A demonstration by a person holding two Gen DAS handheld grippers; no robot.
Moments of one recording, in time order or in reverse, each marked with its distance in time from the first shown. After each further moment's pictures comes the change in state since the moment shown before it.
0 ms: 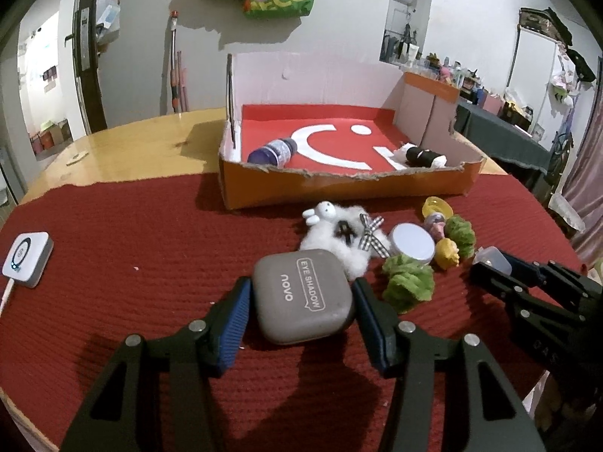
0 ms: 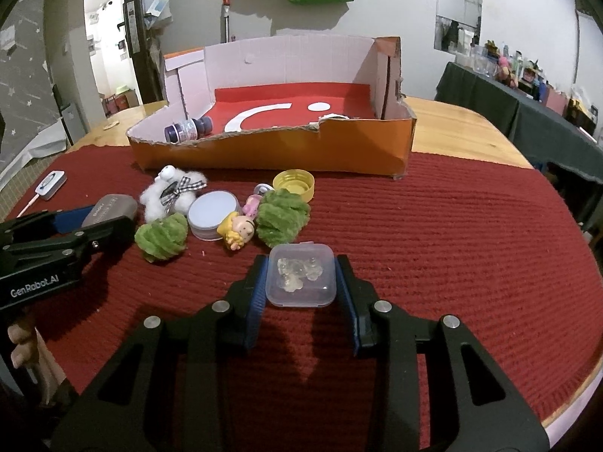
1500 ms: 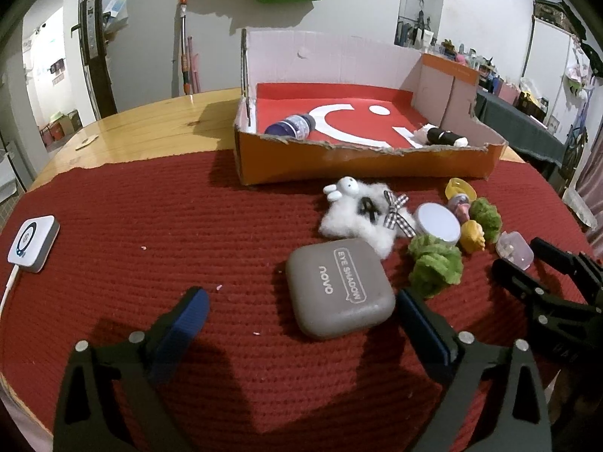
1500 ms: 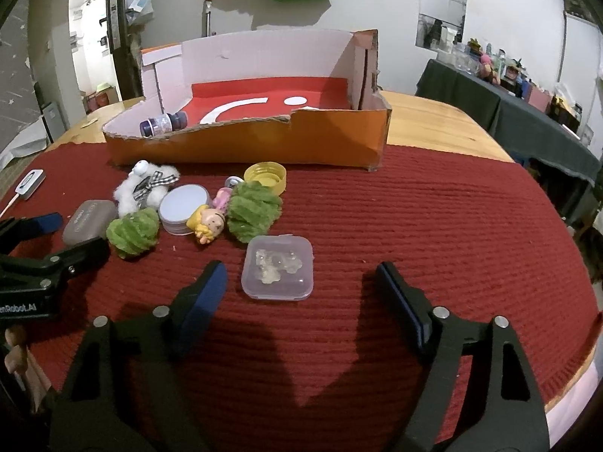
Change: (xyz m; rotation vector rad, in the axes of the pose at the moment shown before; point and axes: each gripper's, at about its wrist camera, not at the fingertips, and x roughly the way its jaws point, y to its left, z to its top) left arm 0.011 0.007 -0.010 -0.011 0.064 0.054; right arm 0.003 -0.006 -0.003 0.004 0.014 -0.079
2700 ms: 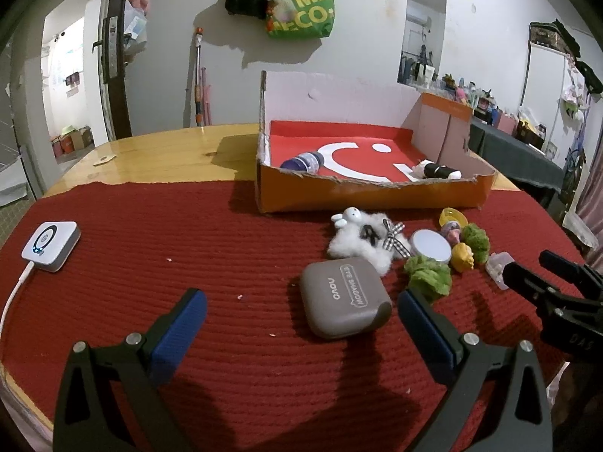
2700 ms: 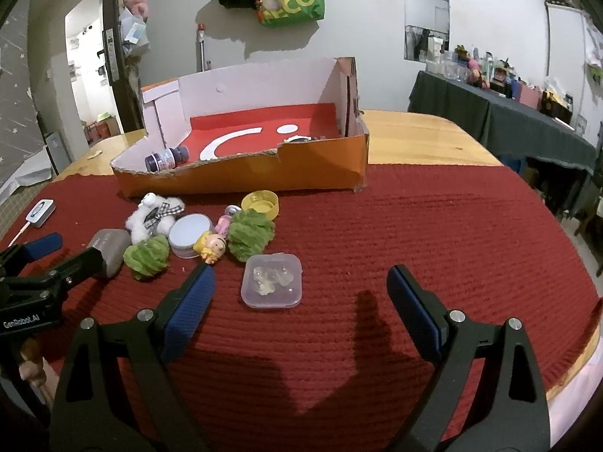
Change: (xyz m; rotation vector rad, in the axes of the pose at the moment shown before) left arm -0.022 0.004 -0.008 -0.030 -0.150 0.012; right arm -0.020 -0.010 0.000 0.063 -0.089 0.017
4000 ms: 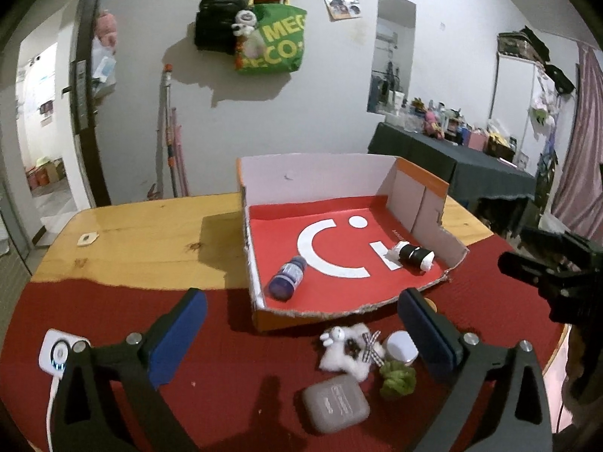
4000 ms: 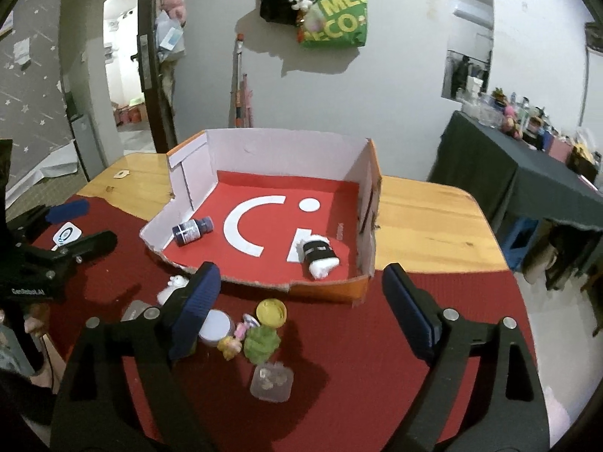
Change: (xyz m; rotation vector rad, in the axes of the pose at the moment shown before) left arm -0.027 0.009 0.095 0.064 -0.095 -0.098; right arm -0.029 -0.002 0.104 -0.135 -0.026 0.080
